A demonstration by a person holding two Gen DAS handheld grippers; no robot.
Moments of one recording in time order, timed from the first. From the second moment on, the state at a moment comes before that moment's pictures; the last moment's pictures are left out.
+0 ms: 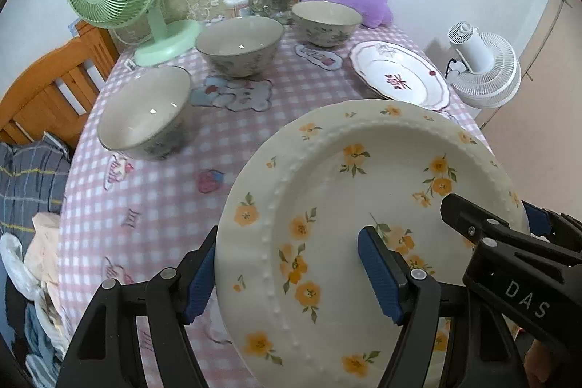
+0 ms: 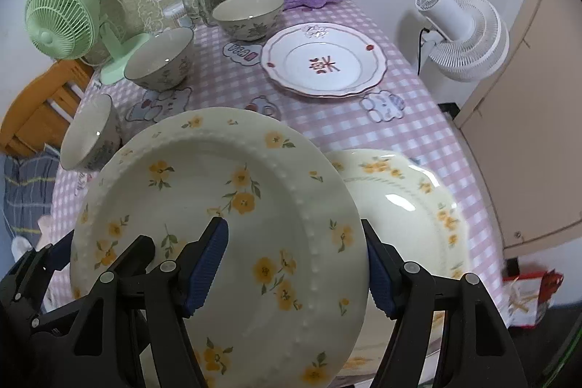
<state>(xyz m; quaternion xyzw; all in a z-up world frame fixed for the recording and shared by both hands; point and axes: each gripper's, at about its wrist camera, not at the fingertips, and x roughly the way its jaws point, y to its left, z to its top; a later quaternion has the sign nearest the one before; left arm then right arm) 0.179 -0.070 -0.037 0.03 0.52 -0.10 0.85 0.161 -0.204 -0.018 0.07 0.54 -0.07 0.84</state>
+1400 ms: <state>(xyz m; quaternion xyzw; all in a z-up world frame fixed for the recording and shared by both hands) 0.149 -0.205 -0.099 -0.04 0.58 -0.07 0.81 0.155 -0.346 -0.066 -0.03 0.60 -0.01 0.80</state>
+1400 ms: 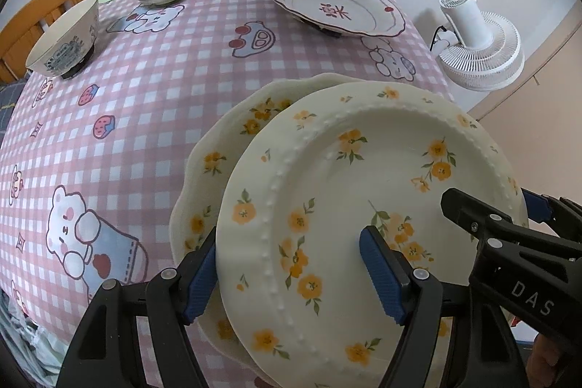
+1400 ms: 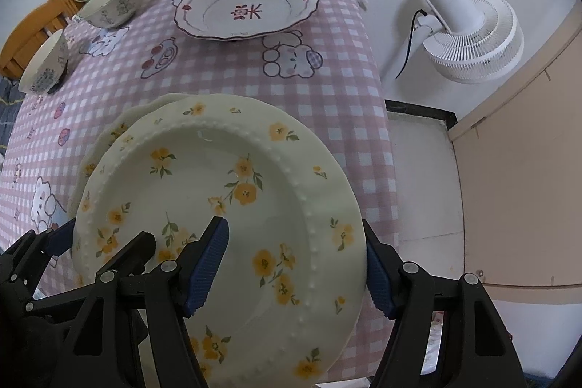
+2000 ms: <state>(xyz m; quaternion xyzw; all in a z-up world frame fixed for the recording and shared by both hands) 0.155 -0.230 -0.104 0.04 0.56 -0.02 0.82 0.156 -0.361 -0.082 -0.01 0.62 -0.01 0.79</state>
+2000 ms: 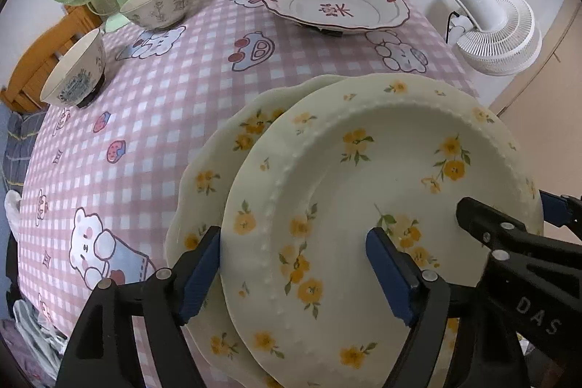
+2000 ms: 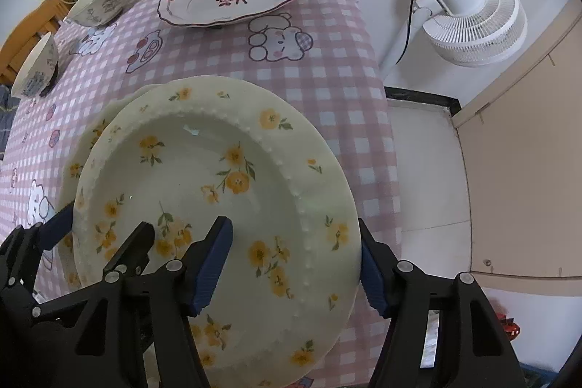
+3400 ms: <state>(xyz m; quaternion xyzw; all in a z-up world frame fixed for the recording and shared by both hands) 0.155 -0.174 -0.013 0.04 0.49 -0.07 0.87 0.154 -0.325 -0.003 0.04 0.54 -0.02 0.84</state>
